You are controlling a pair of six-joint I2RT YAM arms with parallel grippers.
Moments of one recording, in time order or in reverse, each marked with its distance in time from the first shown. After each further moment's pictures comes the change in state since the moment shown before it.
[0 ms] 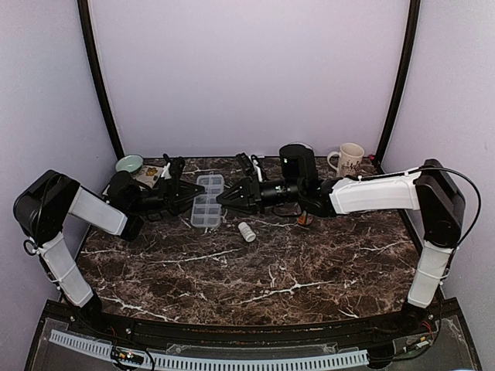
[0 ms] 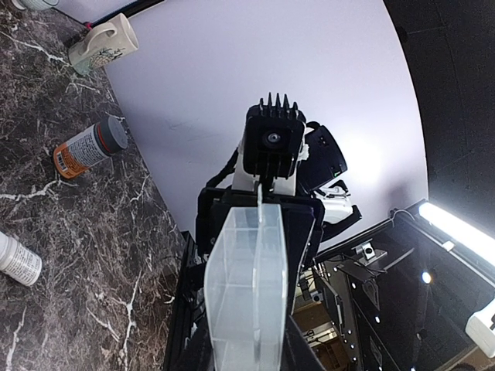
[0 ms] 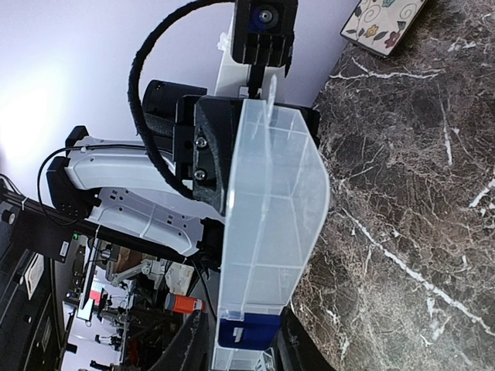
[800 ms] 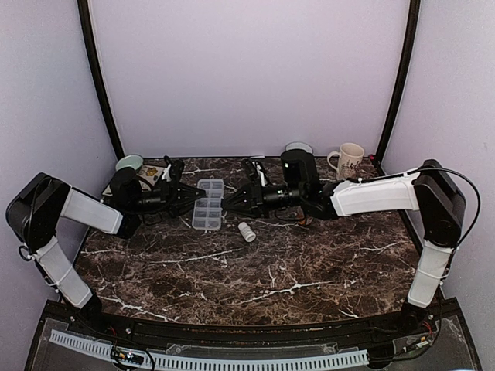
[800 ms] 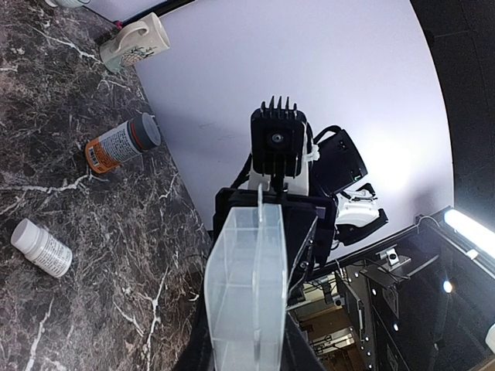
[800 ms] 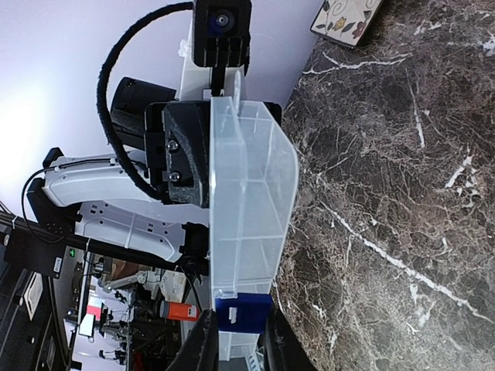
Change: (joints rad) left arm 0.005 -0.063 0.000 -0.263 -0.023 0.184; right arm -0.009 -0.002 -0.039 -0.017 0.038 0.022
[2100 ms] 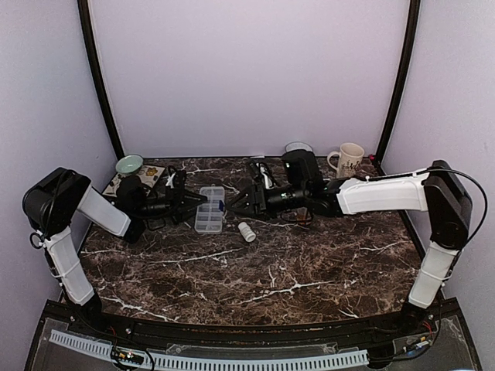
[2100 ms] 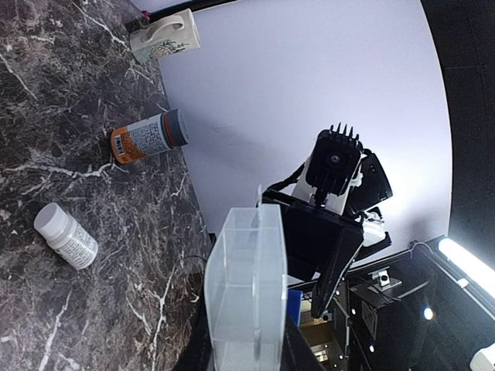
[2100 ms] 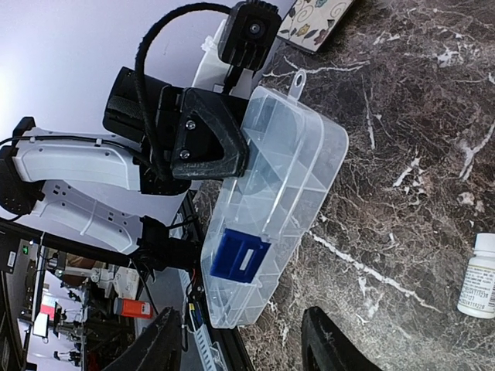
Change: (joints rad) left arm 0.013 0.153 -0.001 0.150 -0.006 -0.120; right arm -0.005 -0.058 -0.011 -0.179 0.097 -0.191
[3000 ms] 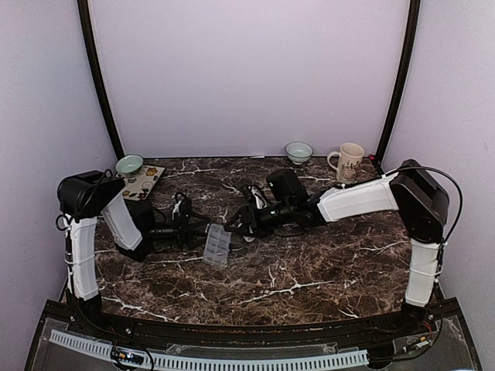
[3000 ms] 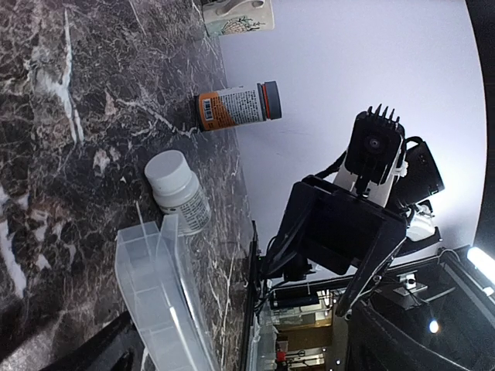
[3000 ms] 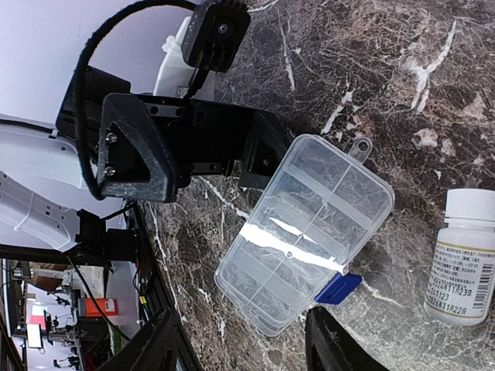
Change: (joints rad) left arm 0.001 0.348 -0.045 0.147 -0.010 0.109; right arm 0.017 0.181 0.032 -0.058 0.051 -0.026
